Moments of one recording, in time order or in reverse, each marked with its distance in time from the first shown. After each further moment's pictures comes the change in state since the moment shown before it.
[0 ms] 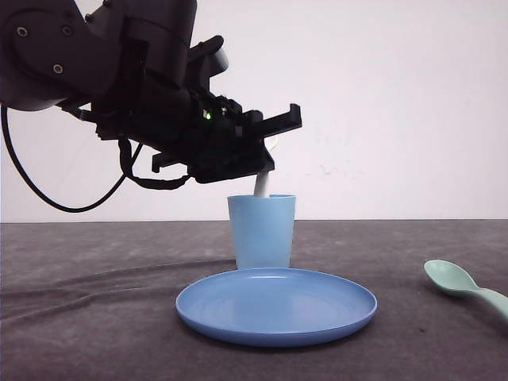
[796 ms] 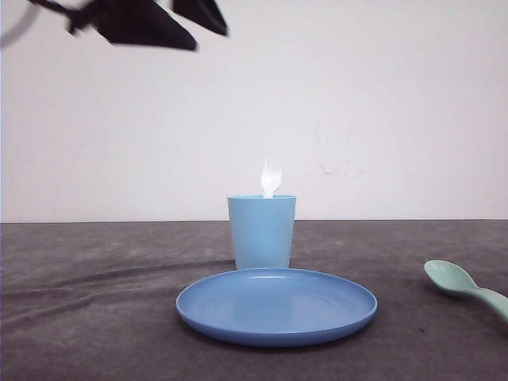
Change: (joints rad) left arm -0.016 -0.683 0.000 -0.710 0.000 0.000; right arm 0.201 0.170 0.000 -0.276 -0.075 0.146
